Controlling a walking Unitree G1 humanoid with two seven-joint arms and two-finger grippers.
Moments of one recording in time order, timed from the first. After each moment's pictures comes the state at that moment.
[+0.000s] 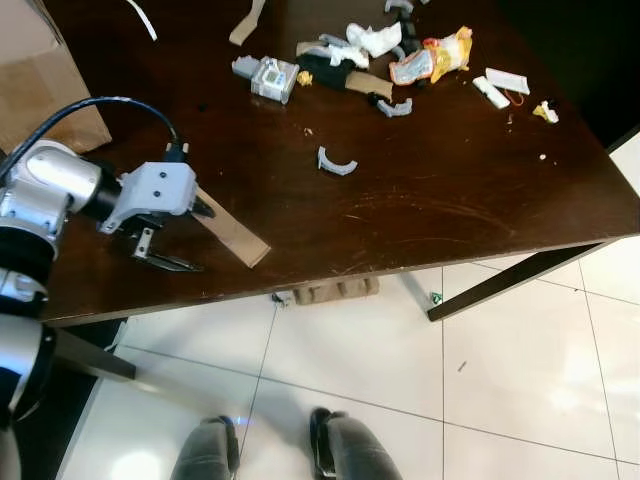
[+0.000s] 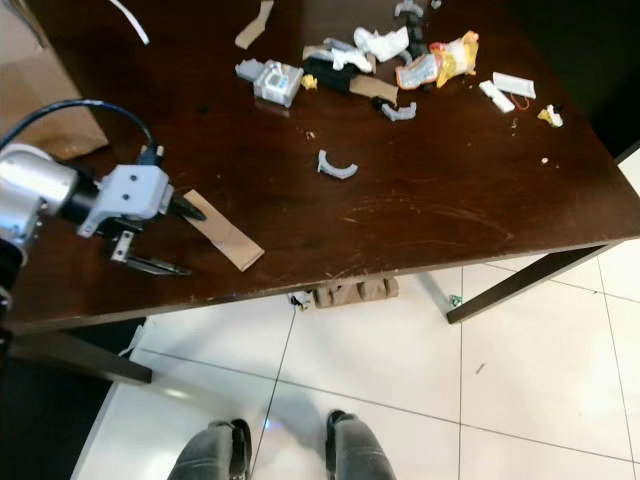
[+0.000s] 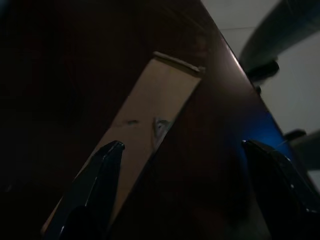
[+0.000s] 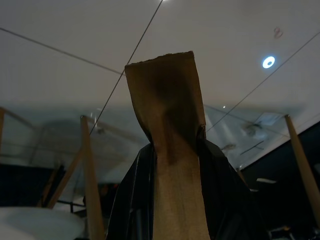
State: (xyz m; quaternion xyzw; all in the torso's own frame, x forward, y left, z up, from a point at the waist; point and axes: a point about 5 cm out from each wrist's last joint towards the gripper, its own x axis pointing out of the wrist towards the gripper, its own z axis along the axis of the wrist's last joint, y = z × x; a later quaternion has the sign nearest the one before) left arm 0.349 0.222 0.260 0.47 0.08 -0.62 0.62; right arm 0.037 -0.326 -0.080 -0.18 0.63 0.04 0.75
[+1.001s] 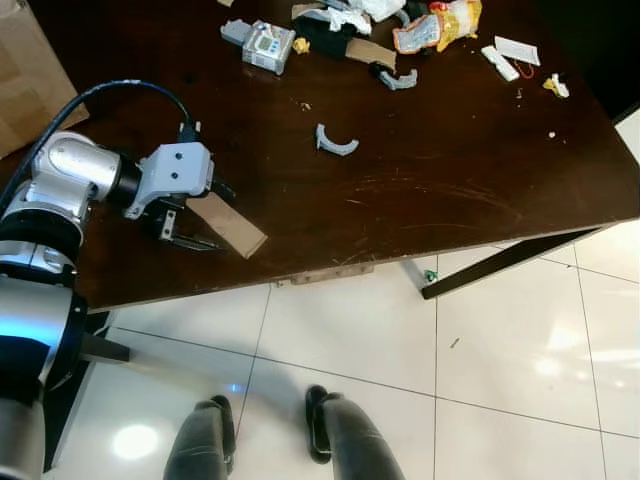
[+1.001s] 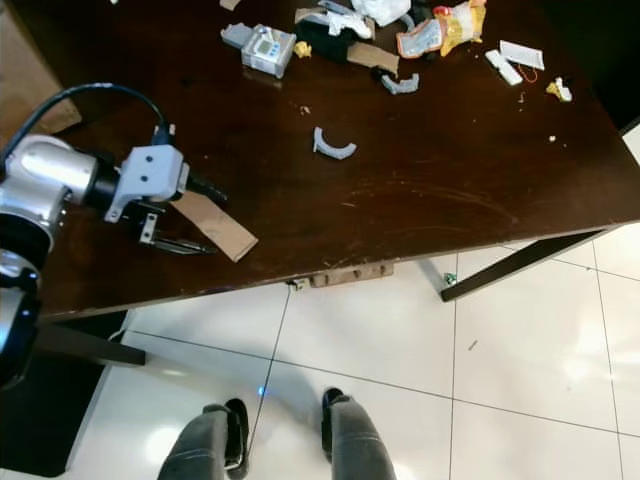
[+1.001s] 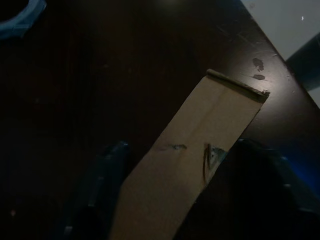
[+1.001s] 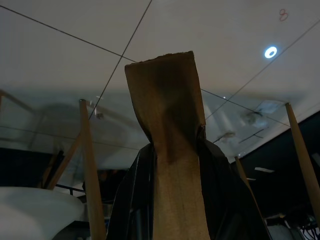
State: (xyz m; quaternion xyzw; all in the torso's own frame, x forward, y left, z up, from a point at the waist) left arm 0.364 0.212 0.264 0.42 0.04 -0.60 0.68; right arm 0.026 -0.339 -0.071 -0.18 0.63 0.04 0.76
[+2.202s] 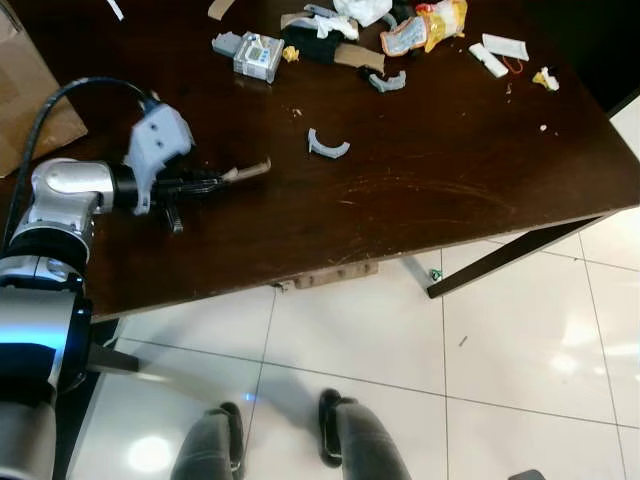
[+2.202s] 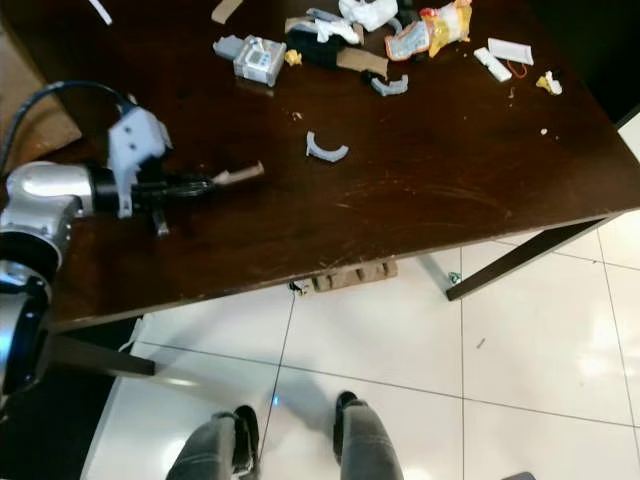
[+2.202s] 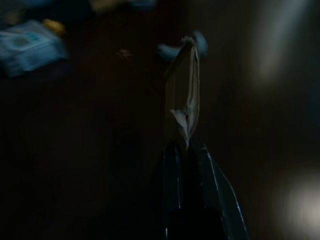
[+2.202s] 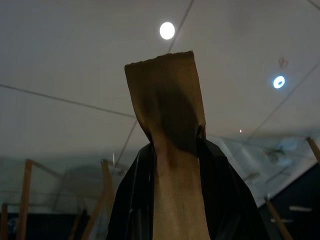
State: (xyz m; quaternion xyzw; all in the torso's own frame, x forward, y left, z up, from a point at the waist) left arm 0.378 0.233 0.264 0.19 -0.07 -0.44 0.87; right arm 0.090 -0.313 -0.075 -0.14 0.55 0.01 0.82
